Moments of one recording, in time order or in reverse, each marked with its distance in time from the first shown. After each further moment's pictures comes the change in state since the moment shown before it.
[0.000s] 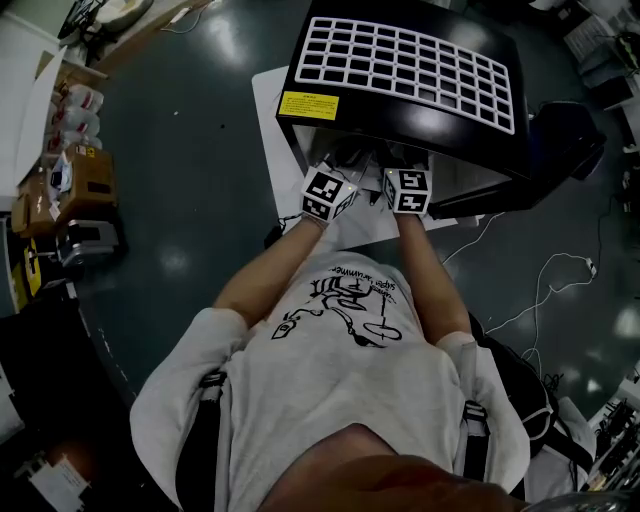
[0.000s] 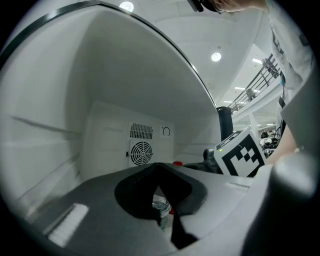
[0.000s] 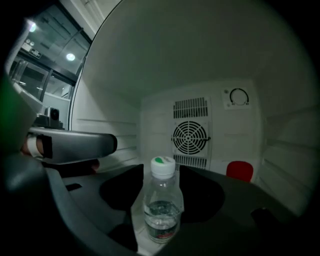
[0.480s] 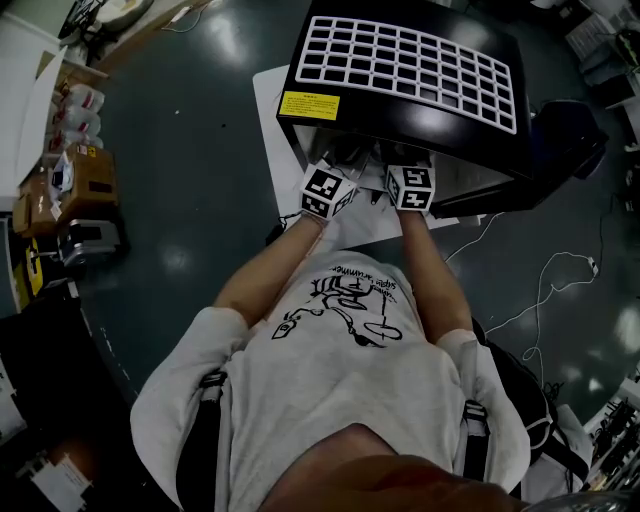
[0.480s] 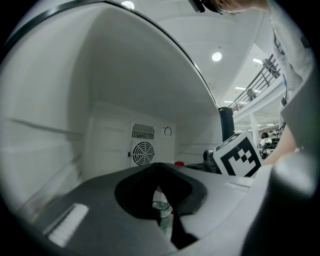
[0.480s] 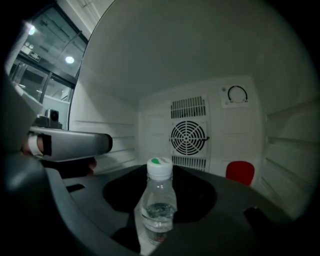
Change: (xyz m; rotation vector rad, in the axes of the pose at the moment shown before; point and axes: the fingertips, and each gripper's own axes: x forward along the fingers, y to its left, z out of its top) left arm 0.000 0.007 0.002 -0.002 0.003 0.003; right arm 0.005 -0.005 0.001 0.018 -0.019 0.006
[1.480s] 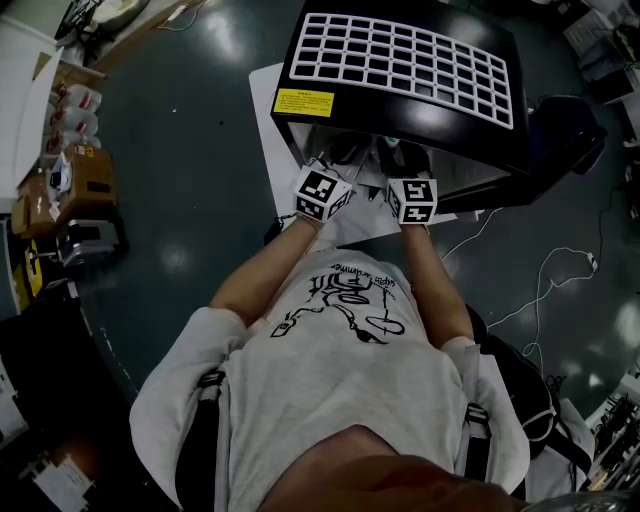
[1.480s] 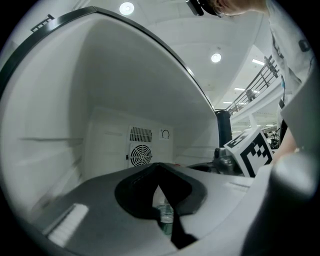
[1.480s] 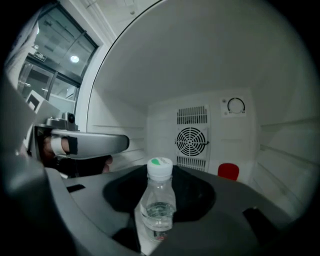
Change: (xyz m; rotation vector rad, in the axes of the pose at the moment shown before) left arm -0.008 -0.008 0.008 0.002 -0.009 -0.006; right arm -0.035 0.015 0.004 -0.029 0.012 0.039
